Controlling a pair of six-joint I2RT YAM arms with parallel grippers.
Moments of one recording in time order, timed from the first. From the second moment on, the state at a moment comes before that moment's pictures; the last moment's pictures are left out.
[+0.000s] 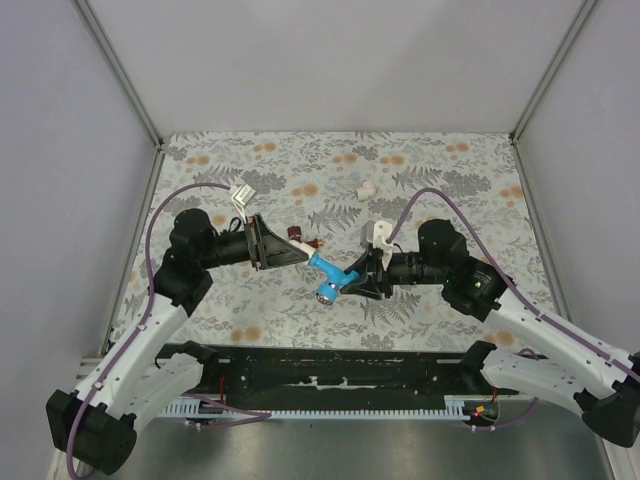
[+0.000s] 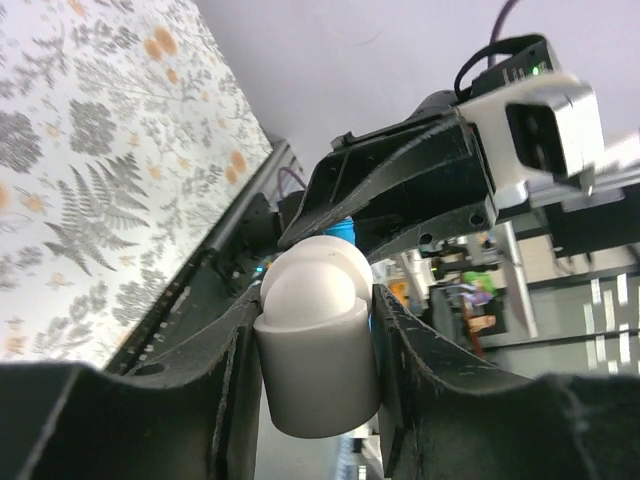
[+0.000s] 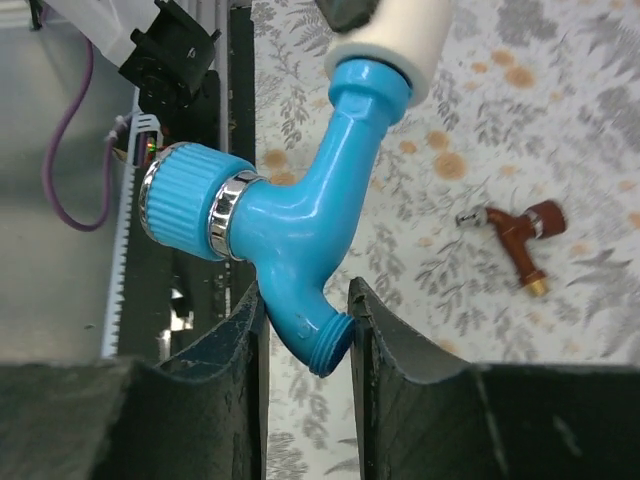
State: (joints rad) left arm -0.38 0.85 0.72 0.02 0.92 -1.02; right arm 0.80 0.92 0.84 -0.17 -0.63 -0.22
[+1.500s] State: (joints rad) left arm -0.39 0.69 0.59 0.13 0.75 -0.87; right arm 0.85 1.11 1.05 -0.16 -0.57 -0.07
